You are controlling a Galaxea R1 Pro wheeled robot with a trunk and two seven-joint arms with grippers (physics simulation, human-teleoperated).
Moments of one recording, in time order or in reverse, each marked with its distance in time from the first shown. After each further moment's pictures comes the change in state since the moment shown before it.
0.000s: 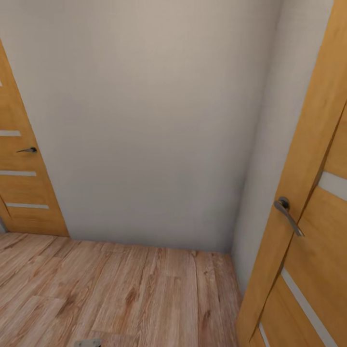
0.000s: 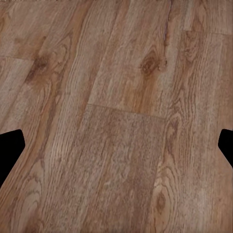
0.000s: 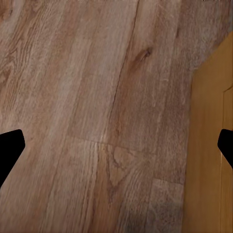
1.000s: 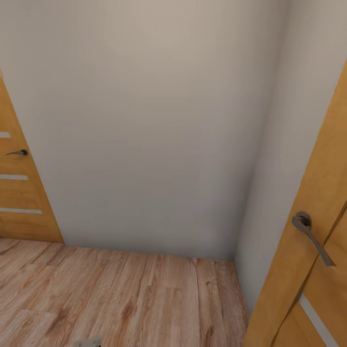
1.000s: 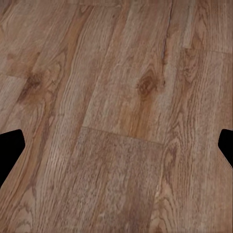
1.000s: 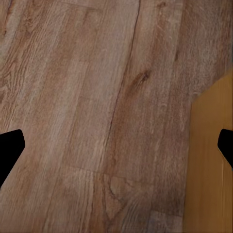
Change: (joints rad) left arm 0.000 0.000 0.000 0.000 0.000 0.000 0.000; right arm 0.000 0.000 0.000 0.000 0.000 0.000 0.000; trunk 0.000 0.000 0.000
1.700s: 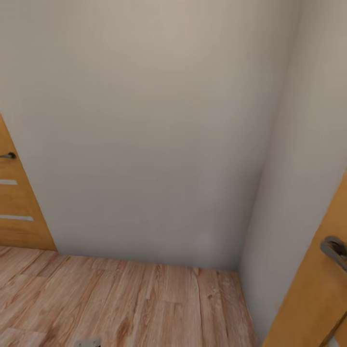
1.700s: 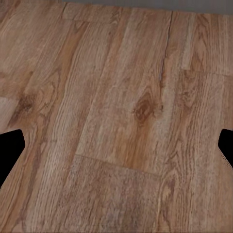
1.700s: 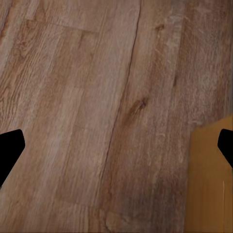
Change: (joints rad) left arm 0.000 0.000 0.000 0.000 0.000 -0.001 0.000; right arm 0.000 0.000 0.000 0.000 0.000 0.000 0.000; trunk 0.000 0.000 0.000
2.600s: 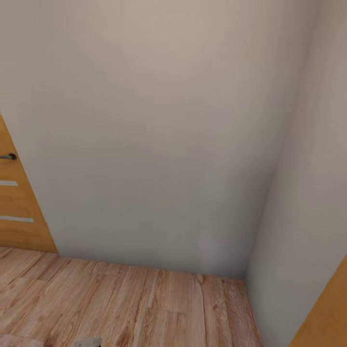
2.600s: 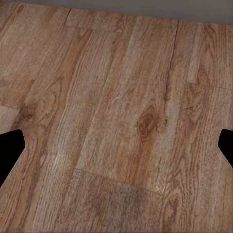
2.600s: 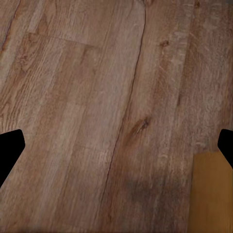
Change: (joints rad) left arm 0.000 0.000 0.000 0.000 0.000 -0.001 0.000; right arm 0.000 0.000 -0.002 0.000 0.000 0.000 0.000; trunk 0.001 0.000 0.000
